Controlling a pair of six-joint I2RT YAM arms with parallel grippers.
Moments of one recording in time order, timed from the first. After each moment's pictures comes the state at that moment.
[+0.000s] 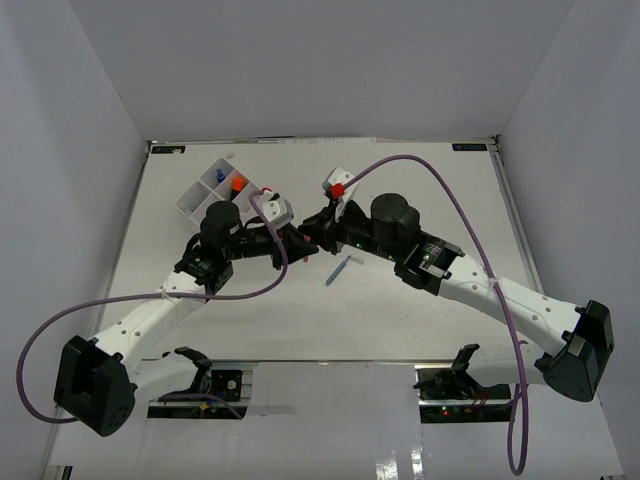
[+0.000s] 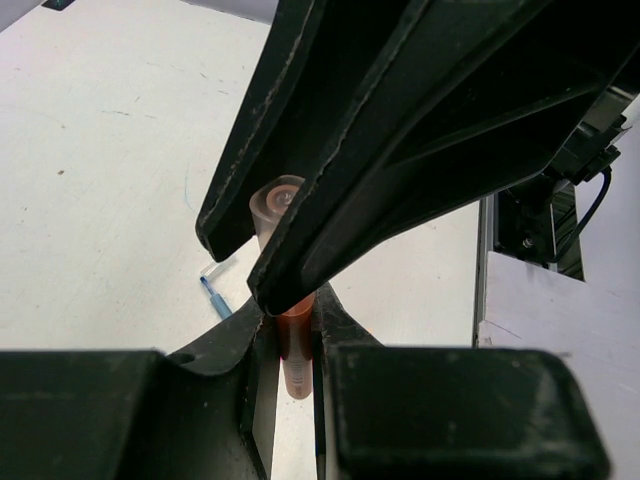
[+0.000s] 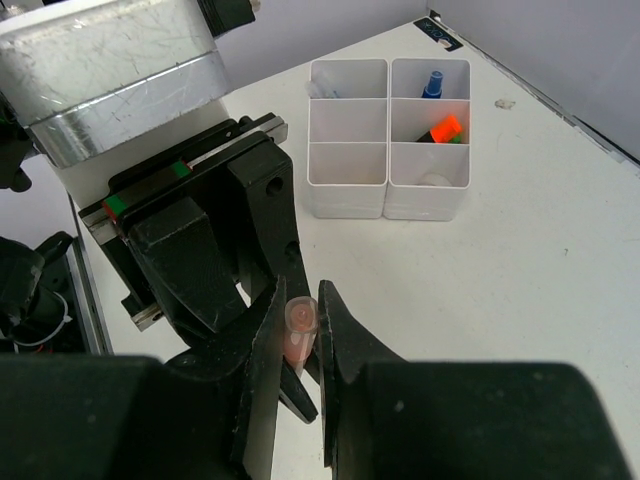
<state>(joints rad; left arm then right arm) -0.51 1.10 0.76 0.19 0.82 0.02 0.95 1.24 1.09 0.00 -0.15 0.02</state>
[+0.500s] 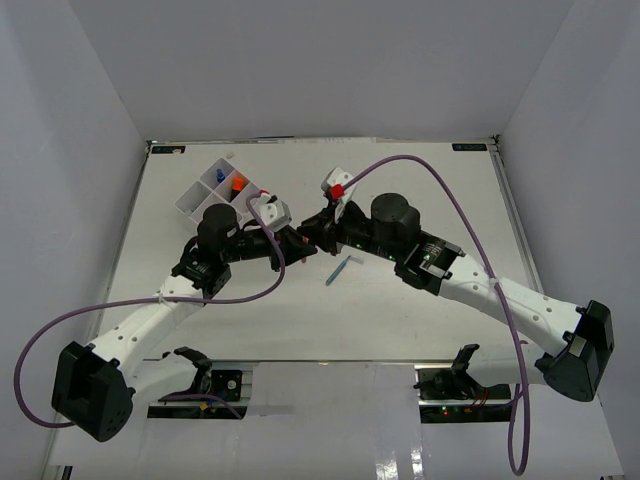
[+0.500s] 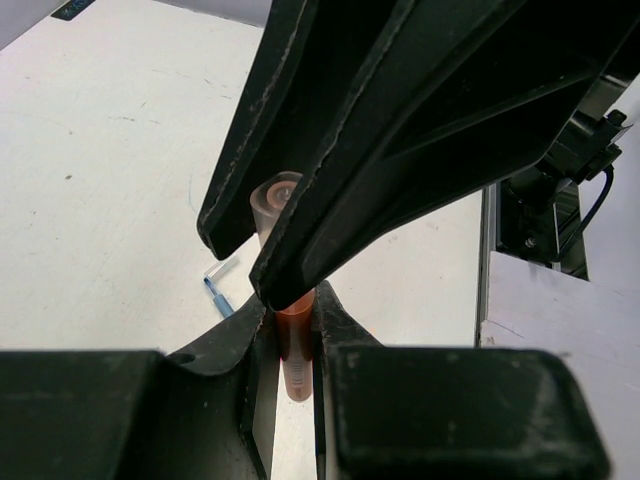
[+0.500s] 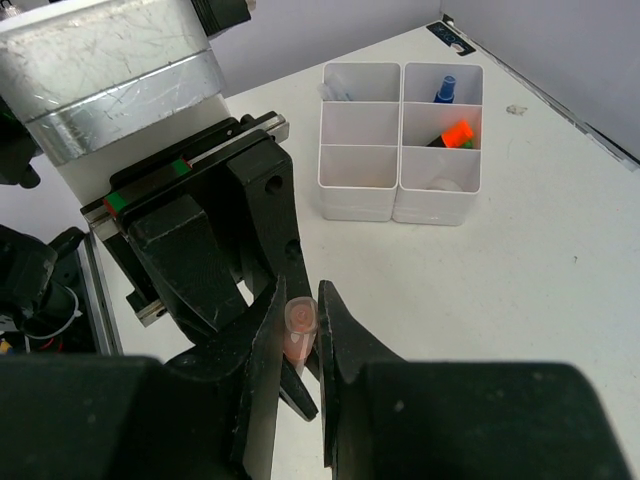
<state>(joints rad) -0.50 1.07 0.74 0.20 0.81 0.03 0.96 1.24 1.10 0.00 -0.17 0.02</state>
